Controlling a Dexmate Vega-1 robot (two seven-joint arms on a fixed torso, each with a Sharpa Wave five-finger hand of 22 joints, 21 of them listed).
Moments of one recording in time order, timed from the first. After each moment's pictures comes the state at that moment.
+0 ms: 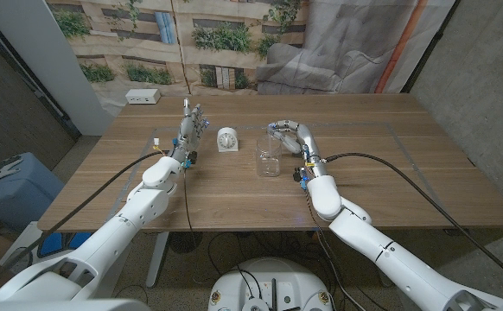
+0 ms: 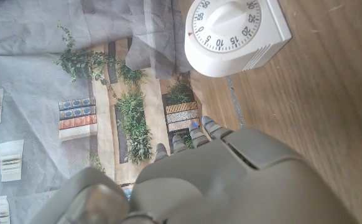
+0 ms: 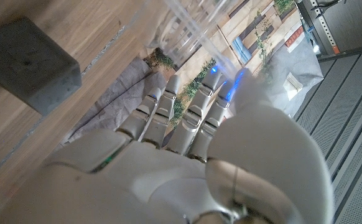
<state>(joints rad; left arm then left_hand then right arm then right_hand) 0.84 0.51 0.37 -1.30 -0.65 -0.29 -0.03 0.00 0.06 -0.21 0.17 0.32 -0.17 -0.22 0.20 0.21 -0.14 -0.15 0.21 0.20 -0.06 -0.03 0.19 0.20 -0.05 -0.03 0.22 0.20 -0.98 -0.42 -0.60 -1.64 -0.08 0.20 -0.51 0.97 0.05 0.30 -0.16 0.21 0.91 -0.22 0.54 0.20 1.08 -0.22 0.23 0.30 0.50 -0.05 0.52 0.29 0.38 -0.01 0.19 0.16</state>
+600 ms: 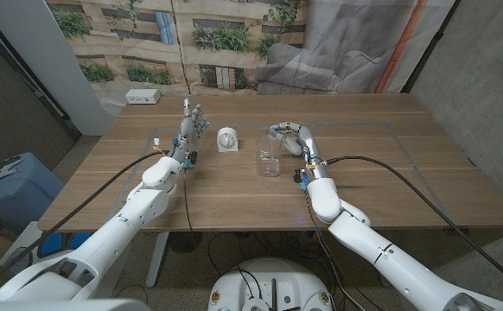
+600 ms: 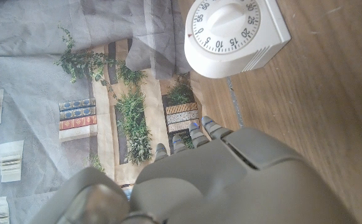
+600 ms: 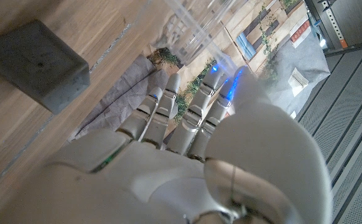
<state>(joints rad) 0.84 0.51 0.37 -1.30 -0.65 -0.29 -0.03 0.00 0.06 -0.21 0.17 0.32 -0.17 -0.22 0.20 0.21 -0.14 -0.15 0.21 0.20 -0.06 -0.03 0.19 0.20 -0.05 -0.03 0.22 0.20 -0.99 -0.40 -0.60 -1.63 -0.08 0.20 -0.53 1.00 0.04 0.30 -0.16 0.21 0.96 -0.21 0.56 0.20 1.11 -0.22 0.25 0.31 0.53 -0.05 0.53 0.30 0.39 -0.02 0.19 0.16</state>
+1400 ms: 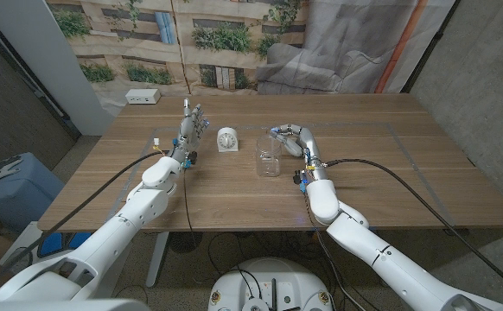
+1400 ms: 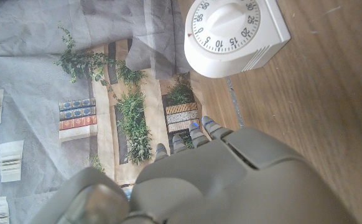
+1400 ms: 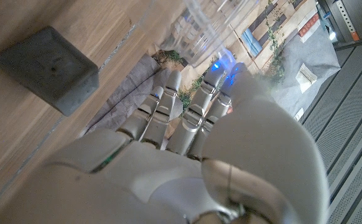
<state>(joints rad) 0.84 0.51 0.37 -1.30 -0.65 -0.29 -0.03 0.00 0.06 -0.21 0.17 0.32 -0.17 -0.22 0.20 0.21 -0.14 -0.15 0.21 0.20 -0.06 -0.03 0.19 0.20 -0.05 -0.03 0.22 0.20 -0.99 -0.39 -0.60 -1.61 -0.08 0.20 -0.55 1.05 0.06 0.32 -0.18 0.22 1.01 -0.20 0.58 0.20 1.17 -0.22 0.27 0.31 0.57 -0.05 0.55 0.30 0.41 -0.04 0.19 0.16</state>
